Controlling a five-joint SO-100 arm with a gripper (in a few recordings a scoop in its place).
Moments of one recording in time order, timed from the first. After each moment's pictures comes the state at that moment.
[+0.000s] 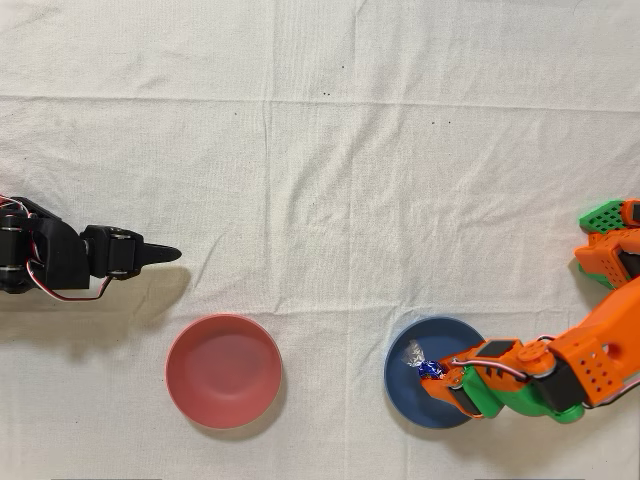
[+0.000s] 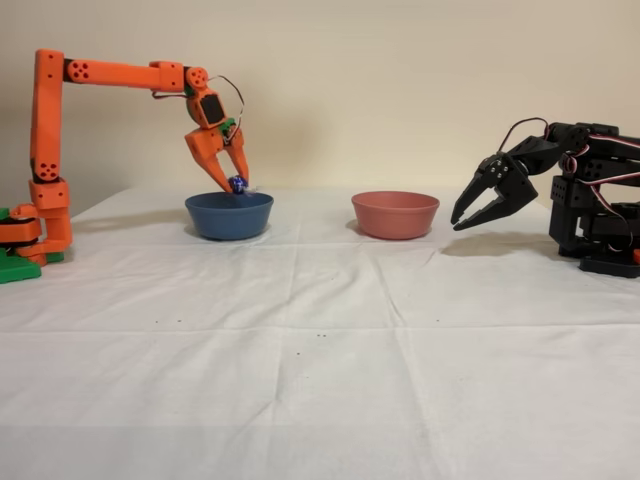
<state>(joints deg) -34.3 81.5 87.8 65.6 -10.3</state>
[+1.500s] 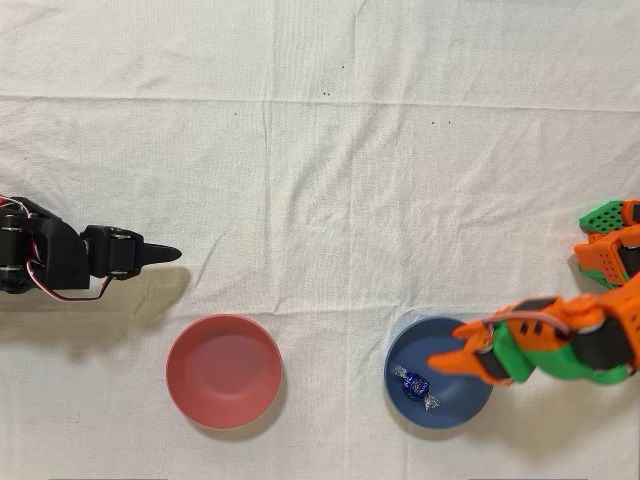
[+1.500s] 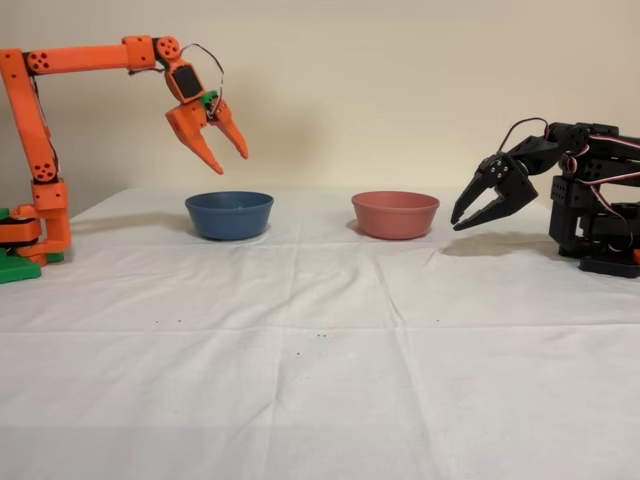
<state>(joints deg) -23.4 101.9 97.3 71.1 -18.4</state>
